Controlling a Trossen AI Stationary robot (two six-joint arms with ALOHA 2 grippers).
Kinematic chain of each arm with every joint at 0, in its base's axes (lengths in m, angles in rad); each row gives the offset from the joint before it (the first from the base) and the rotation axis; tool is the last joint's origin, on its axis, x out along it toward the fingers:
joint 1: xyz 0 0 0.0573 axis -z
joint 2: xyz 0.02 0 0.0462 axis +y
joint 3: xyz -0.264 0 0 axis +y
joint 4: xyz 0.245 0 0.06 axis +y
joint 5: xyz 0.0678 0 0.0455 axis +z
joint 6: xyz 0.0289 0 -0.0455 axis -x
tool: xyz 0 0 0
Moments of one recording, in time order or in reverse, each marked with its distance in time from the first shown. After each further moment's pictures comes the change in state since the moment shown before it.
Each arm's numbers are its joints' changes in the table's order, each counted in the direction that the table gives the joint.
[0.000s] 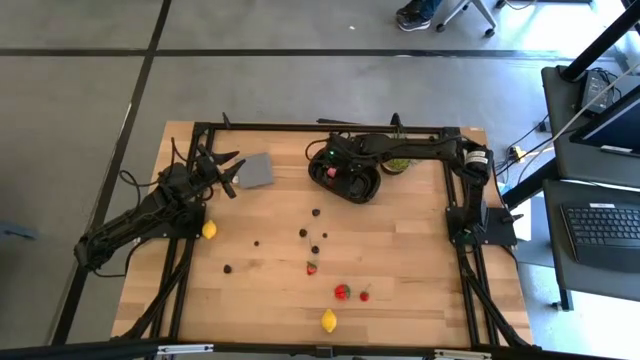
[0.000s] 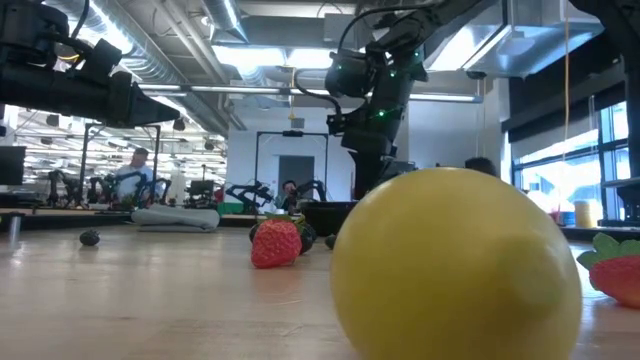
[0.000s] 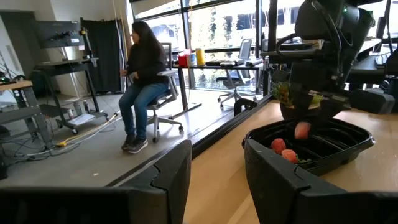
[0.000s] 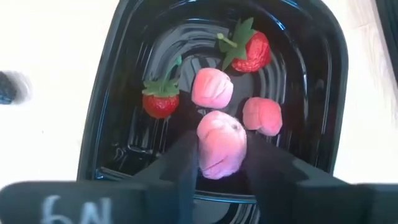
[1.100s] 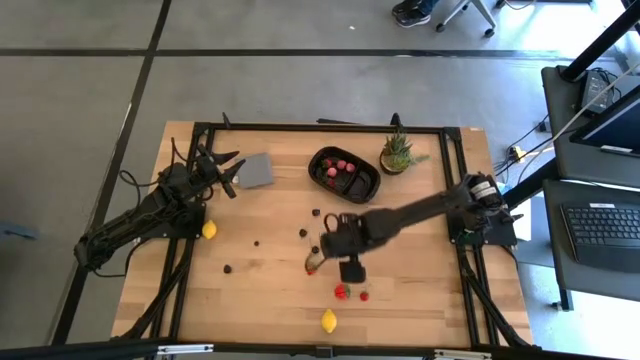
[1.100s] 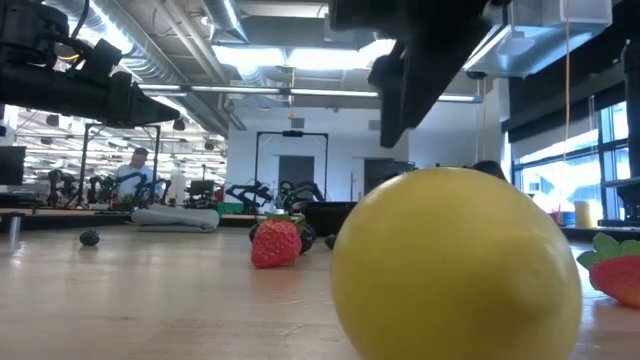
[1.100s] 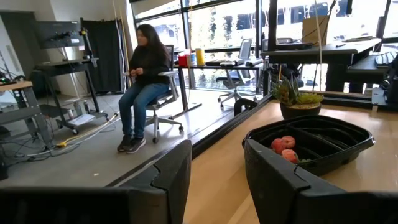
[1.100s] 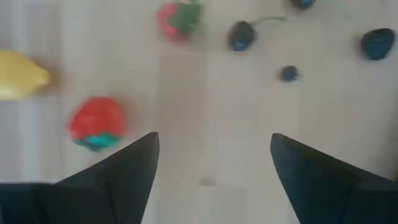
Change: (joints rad) left arm 0.000 0.000 0.000 0.000 0.000 -0.002; right arm -0.644 -0.012 -0.139 0.225 0.091 -0.311
